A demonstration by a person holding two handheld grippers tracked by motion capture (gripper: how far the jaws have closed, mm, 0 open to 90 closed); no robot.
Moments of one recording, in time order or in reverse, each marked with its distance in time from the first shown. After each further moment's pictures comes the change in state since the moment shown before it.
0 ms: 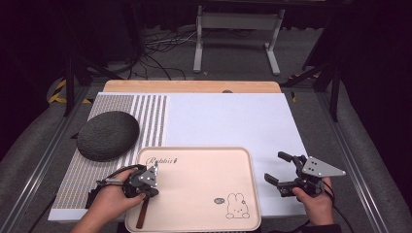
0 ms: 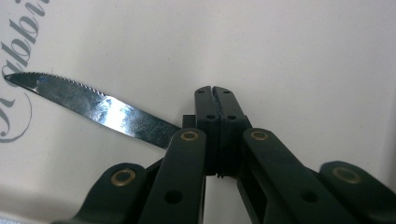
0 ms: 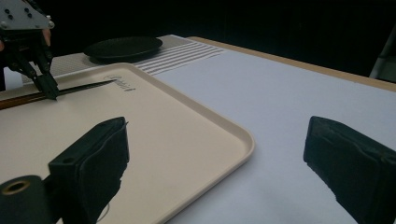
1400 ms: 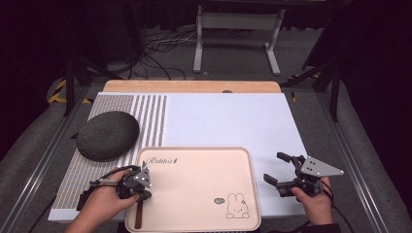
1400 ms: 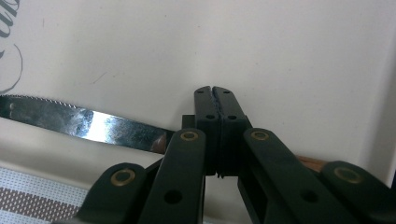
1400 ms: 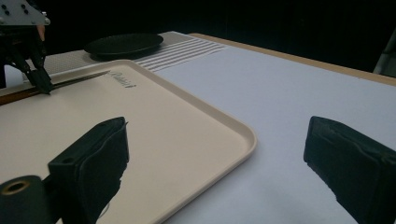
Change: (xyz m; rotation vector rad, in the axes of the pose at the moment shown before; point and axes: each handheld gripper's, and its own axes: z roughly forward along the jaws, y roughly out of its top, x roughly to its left) left arm -0.001 -0.010 -0.008 0.062 -0.021 -0.039; right arm -0.001 -0.002 0.002 0.012 0.007 0.006
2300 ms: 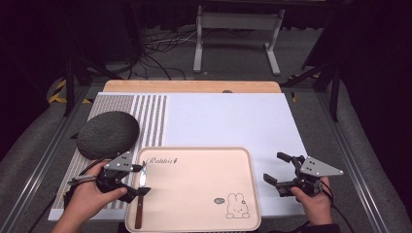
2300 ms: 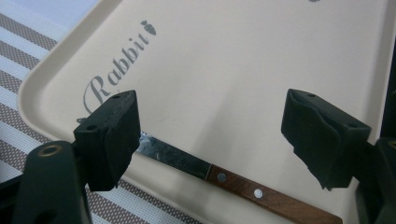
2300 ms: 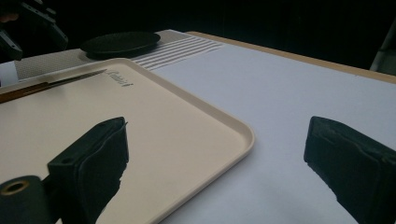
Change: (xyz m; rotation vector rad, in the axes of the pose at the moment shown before) left arm 0.011 -0.025 -0.038 -0.398 0.061 -0.164; right arm 0.000 -0.001 0.001 0.007 -0.012 0.004
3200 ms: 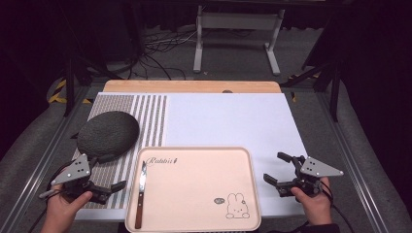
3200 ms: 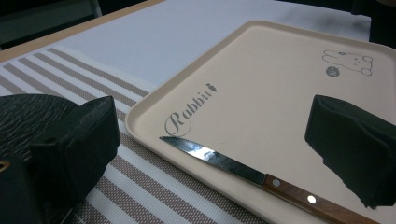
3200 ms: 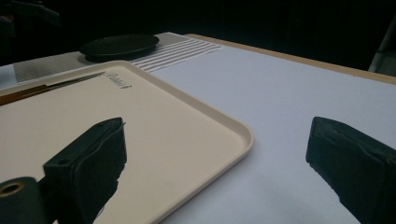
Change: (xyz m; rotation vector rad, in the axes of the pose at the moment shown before) left arm 0.021 -0.068 -0.038 -0.430 0.146 0.002; right arm -0.001 -0.002 0.000 -0.014 -0.004 0.004
